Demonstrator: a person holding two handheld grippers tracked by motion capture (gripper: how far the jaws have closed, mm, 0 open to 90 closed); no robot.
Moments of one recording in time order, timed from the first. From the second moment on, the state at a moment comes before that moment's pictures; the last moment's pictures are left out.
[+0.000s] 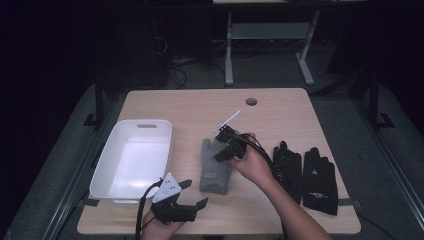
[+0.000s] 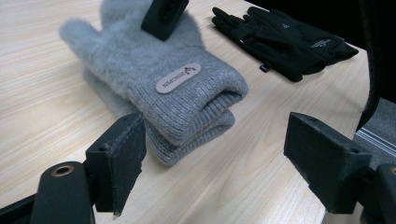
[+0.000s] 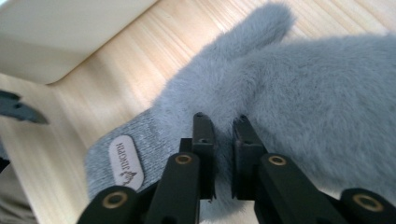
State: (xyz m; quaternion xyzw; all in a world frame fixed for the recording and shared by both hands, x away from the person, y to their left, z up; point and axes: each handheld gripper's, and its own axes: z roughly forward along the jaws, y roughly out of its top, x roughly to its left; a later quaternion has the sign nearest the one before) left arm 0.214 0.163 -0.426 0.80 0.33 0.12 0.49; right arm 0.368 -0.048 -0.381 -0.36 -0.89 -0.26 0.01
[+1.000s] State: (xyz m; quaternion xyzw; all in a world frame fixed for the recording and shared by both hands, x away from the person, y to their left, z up) left arm 0.215 0.158 -0.429 0.80 0.32 0.11 0.49; right arm 0.407 -0.124 -0.407 -0.50 -0.79 -0.35 0.03
